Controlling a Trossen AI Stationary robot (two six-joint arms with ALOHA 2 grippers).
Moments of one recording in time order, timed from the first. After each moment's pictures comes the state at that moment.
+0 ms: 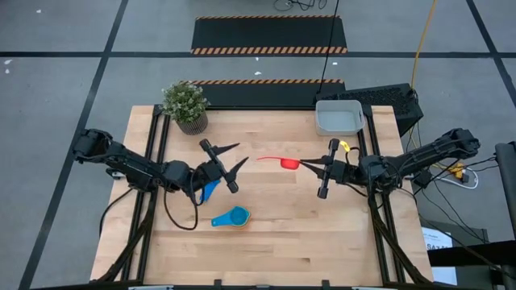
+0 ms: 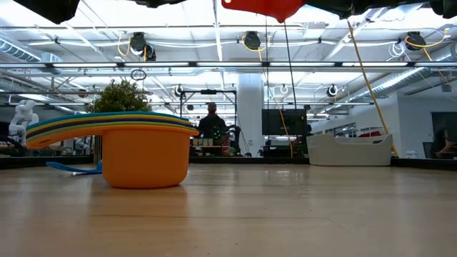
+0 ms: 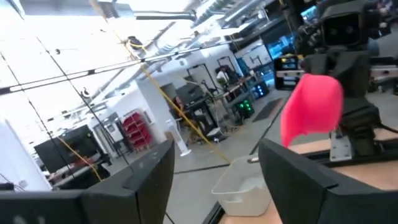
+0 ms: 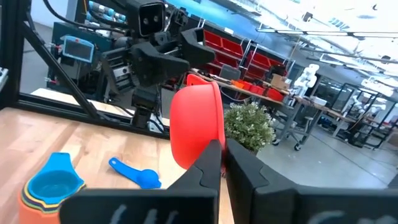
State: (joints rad) left arm -0.27 1.39 0.64 1.11 -0.74 0.72; right arm 0.29 0.89 0.46 0.50 0.52 -0.36
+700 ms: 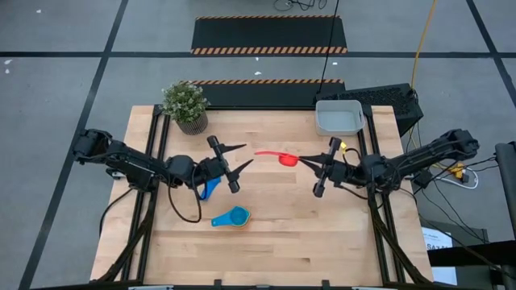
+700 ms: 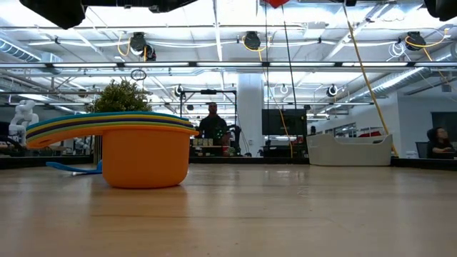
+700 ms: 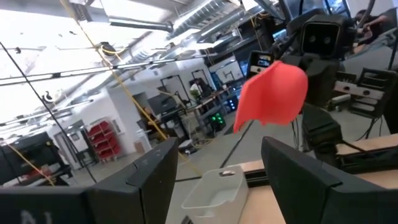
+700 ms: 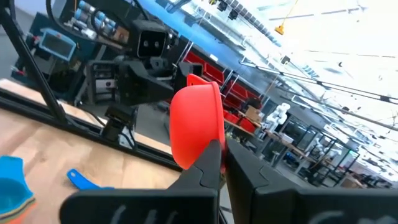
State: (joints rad) left arm -0.19 1.39 0.64 1.07 -0.52 0.59; right arm 0.27 0.96 0.45 0.71 0.52 -0.62
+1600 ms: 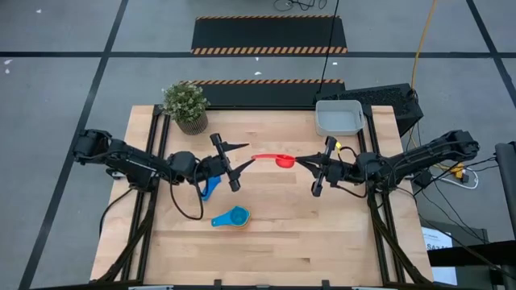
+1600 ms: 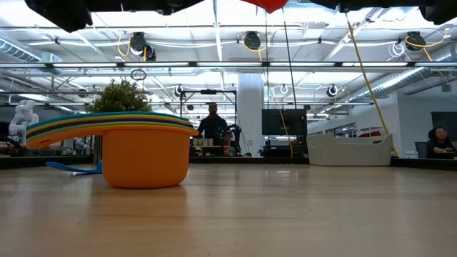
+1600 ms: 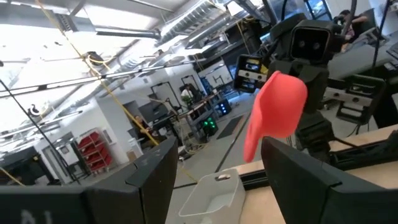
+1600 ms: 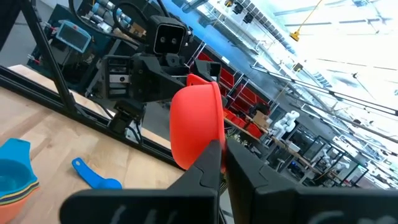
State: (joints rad) left arm -0.15 1.39 0.64 1.05 -0.41 0.60; right arm 0.22 0.98 0.45 0.69 0.41 -0.67
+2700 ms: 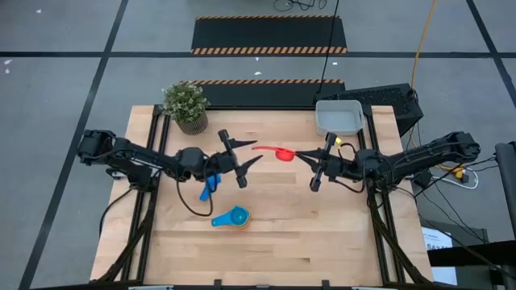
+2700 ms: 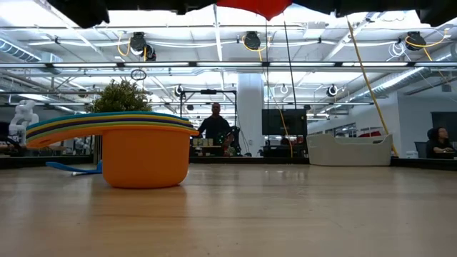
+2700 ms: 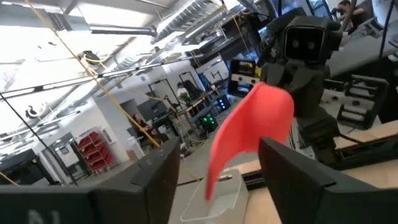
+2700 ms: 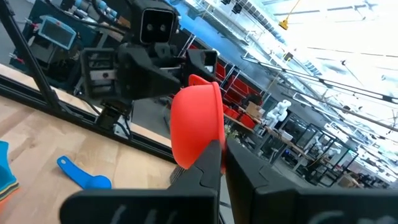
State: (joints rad) left arm -0.09 1.45 0.74 0.97 -0.36 0.61; right arm 0.17 0.98 0.45 0.69 0.42 -0.63
